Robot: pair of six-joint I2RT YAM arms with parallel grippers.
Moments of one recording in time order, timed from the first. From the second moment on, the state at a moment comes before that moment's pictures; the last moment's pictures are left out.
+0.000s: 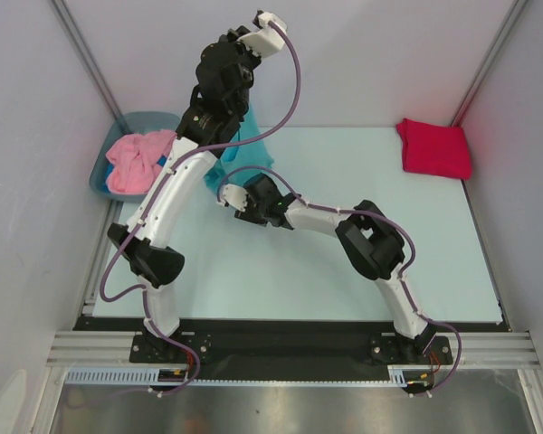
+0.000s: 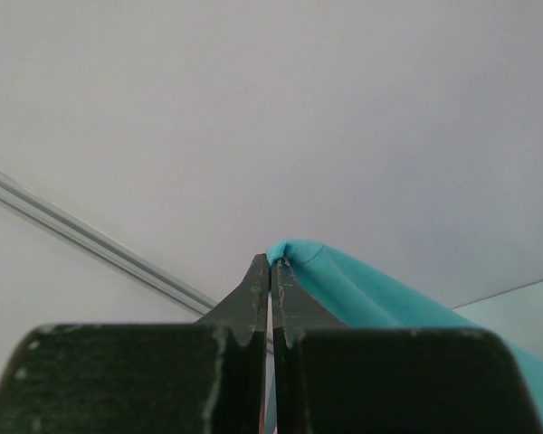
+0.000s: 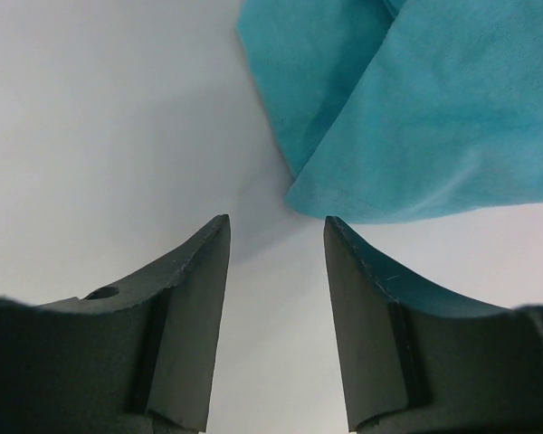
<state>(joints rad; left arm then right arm) -0.57 1.90 2.33 -0.22 -0.56 0.87 0.83 2.22 1.63 -0.14 0.07 -0.62</state>
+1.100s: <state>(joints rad) -0.57 1.90 2.33 -0.19 -0.56 0.88 0.79 2.33 1.73 -0.09 0.07 -0.62</state>
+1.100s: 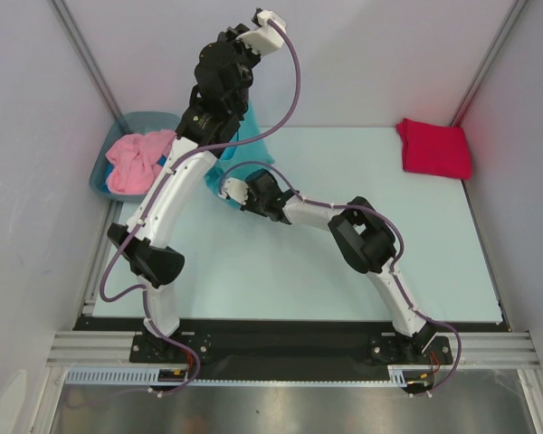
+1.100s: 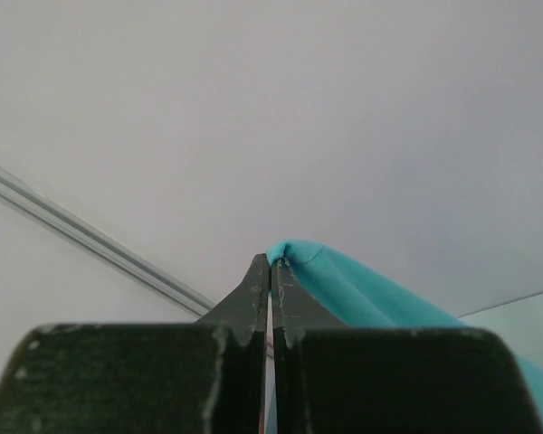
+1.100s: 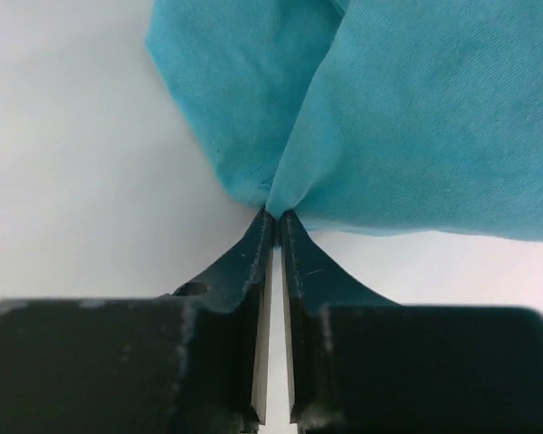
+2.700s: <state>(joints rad) -0.58 1.90 2.34 -0.19 -0.55 0.85 0.55 2.14 1.58 -0.06 0.30 -0.89</state>
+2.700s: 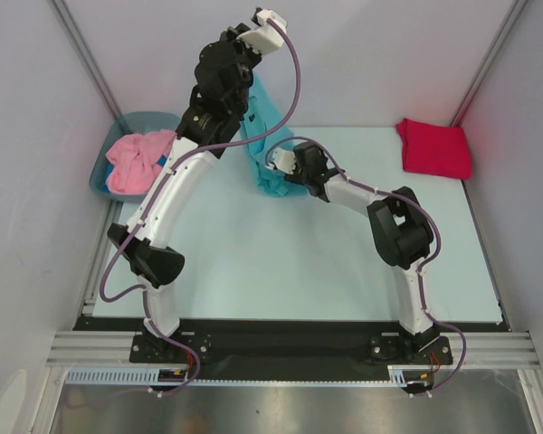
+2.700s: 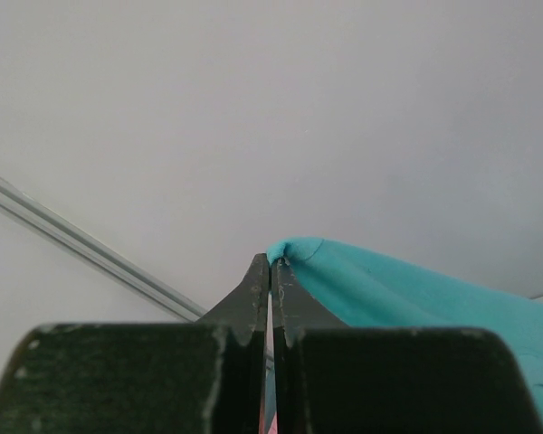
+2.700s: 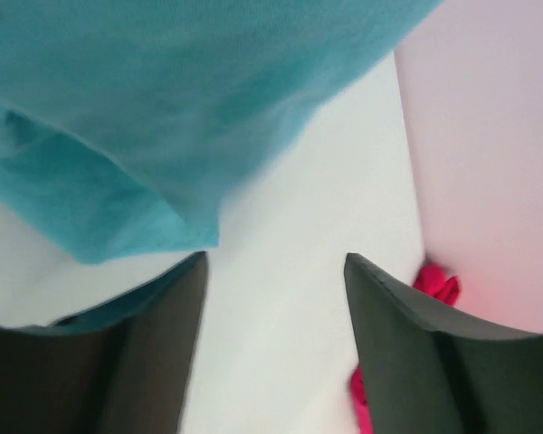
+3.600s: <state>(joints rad) -0.58 1.90 2.27 -0.14 -0.56 0.86 0.73 2.14 1.50 -0.02 0.23 -0.79</state>
